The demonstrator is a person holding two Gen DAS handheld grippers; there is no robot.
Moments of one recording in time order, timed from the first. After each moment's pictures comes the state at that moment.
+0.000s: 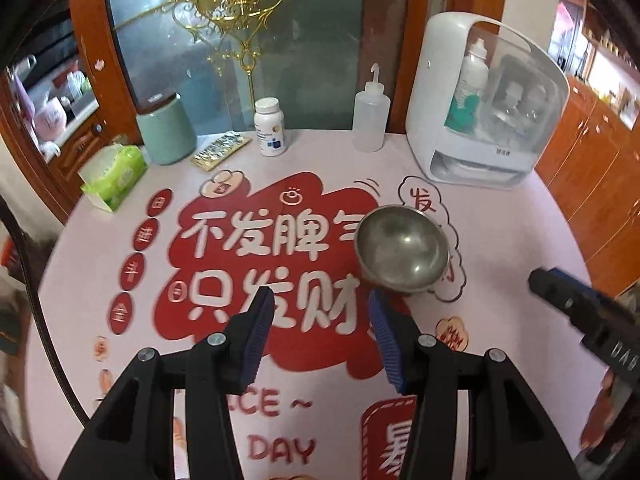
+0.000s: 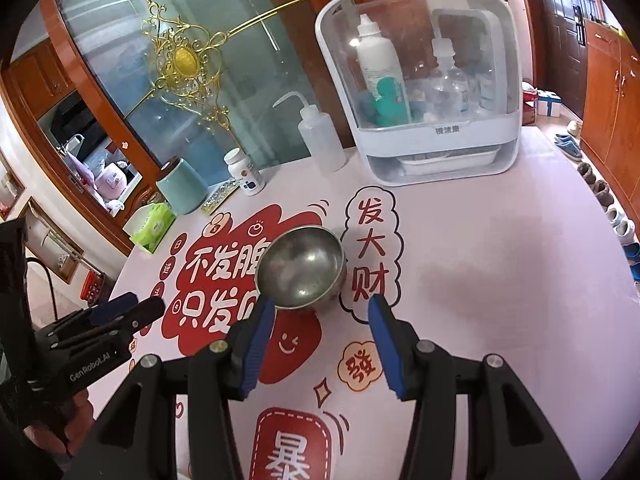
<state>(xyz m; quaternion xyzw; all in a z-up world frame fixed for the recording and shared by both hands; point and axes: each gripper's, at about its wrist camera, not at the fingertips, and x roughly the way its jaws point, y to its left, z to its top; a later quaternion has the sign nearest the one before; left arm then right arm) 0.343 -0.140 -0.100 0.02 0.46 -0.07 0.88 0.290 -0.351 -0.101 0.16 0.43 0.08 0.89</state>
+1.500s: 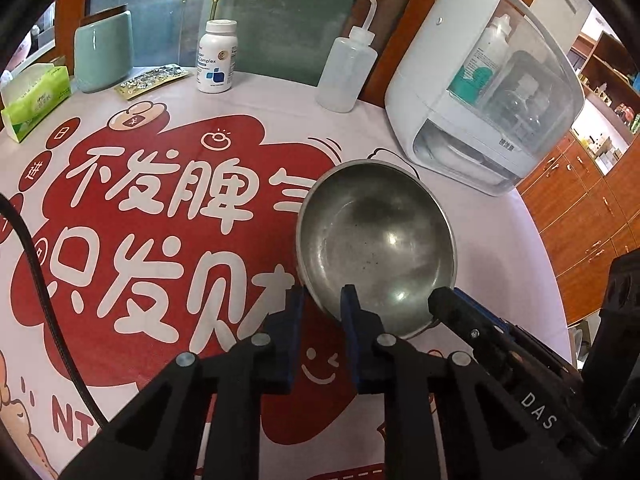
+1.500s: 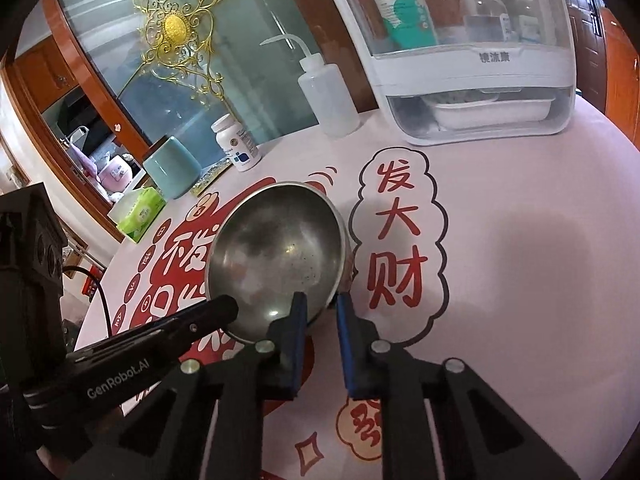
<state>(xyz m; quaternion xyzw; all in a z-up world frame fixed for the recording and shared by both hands) 0.388 -0.167 -0.210 -0.10 0.48 -0.14 0.86 0.333 -0.333 -0.197 0.18 0.42 0.11 0.88</state>
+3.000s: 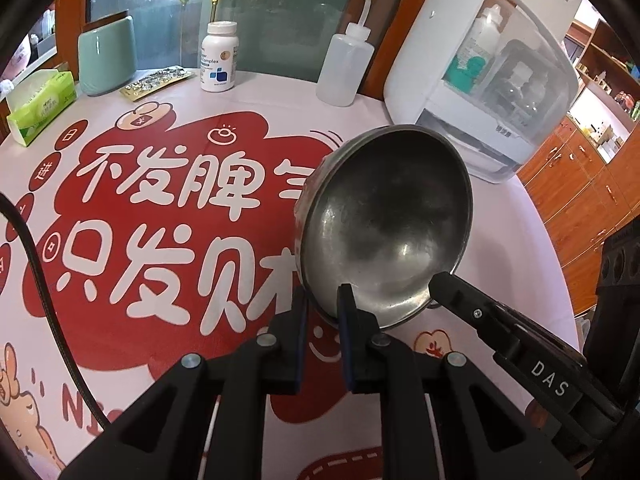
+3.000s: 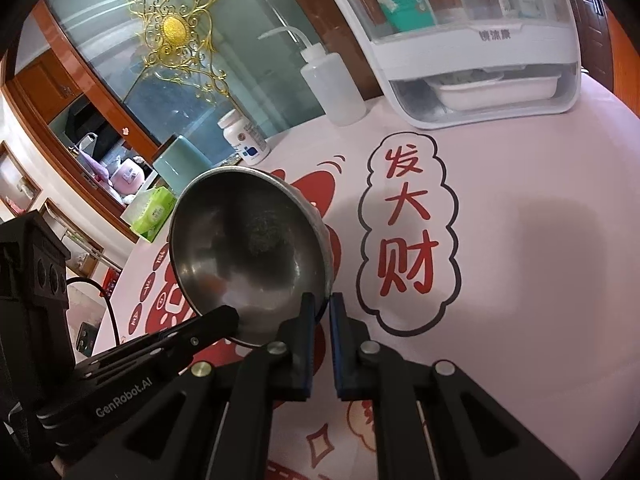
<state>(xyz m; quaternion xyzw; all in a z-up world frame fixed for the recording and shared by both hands) 0.370 -0.162 -0.203 -0.08 0.48 -0.14 0.86 0.327 -0.337 -0.197 0.20 0.43 0.13 0.87</state>
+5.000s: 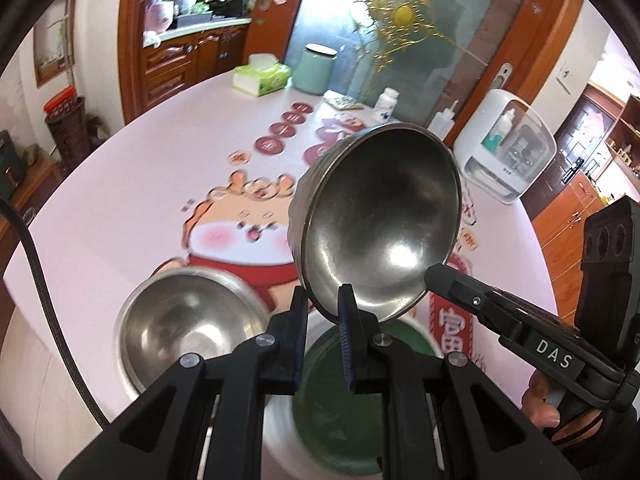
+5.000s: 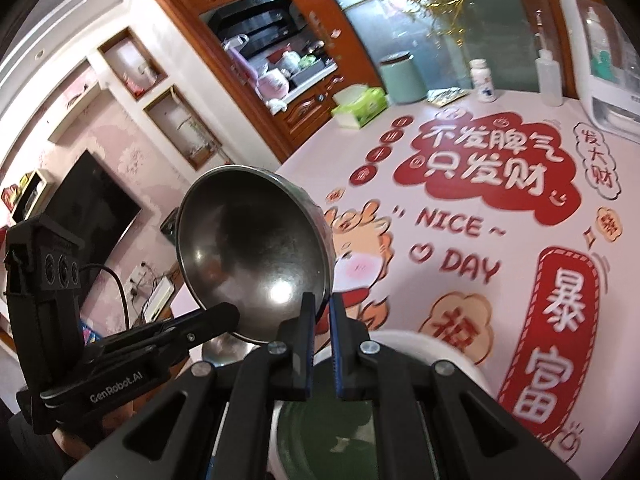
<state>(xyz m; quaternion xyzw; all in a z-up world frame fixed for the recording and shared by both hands) 0.026 0.087 -0.098 -0.16 0.44 -0.01 0.88 0.078 -0.111 -0.099 0.11 0.44 0.35 0.82</state>
